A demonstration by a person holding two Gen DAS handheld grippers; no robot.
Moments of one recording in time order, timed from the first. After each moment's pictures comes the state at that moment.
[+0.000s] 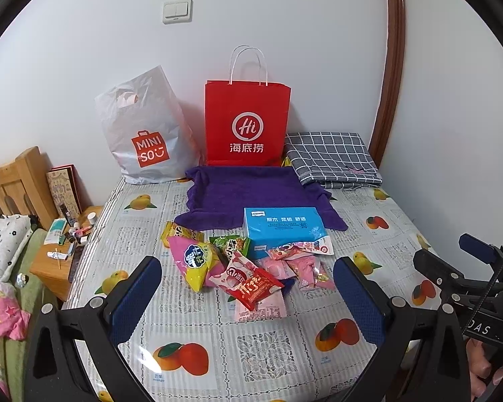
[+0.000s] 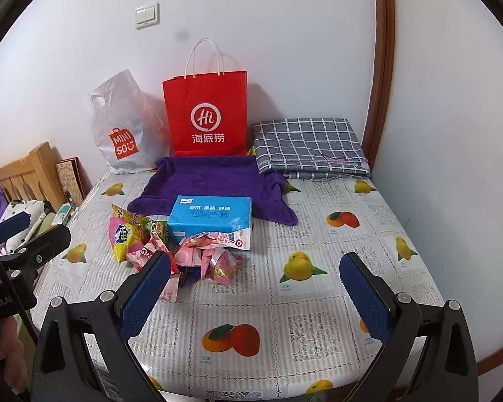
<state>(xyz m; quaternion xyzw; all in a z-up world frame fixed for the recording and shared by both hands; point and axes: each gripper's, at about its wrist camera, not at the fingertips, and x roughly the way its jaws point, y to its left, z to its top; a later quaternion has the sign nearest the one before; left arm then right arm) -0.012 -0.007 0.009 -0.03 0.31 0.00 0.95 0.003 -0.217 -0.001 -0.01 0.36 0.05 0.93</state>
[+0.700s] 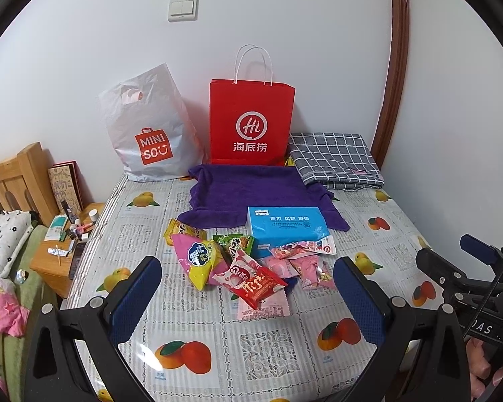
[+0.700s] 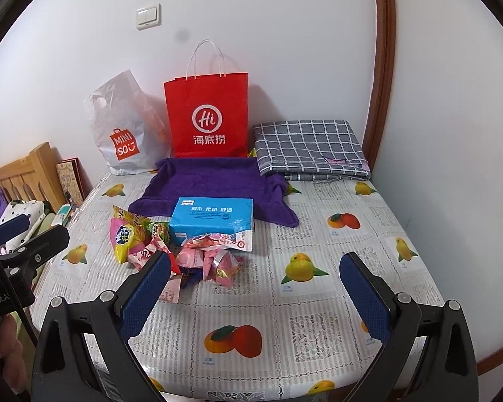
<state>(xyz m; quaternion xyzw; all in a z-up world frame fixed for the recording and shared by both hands) -0.013 0.000 0.006 -0.03 0.31 0.00 0.95 0.000 -0.215 -0.001 -0.01 0.35 0.05 0.94</state>
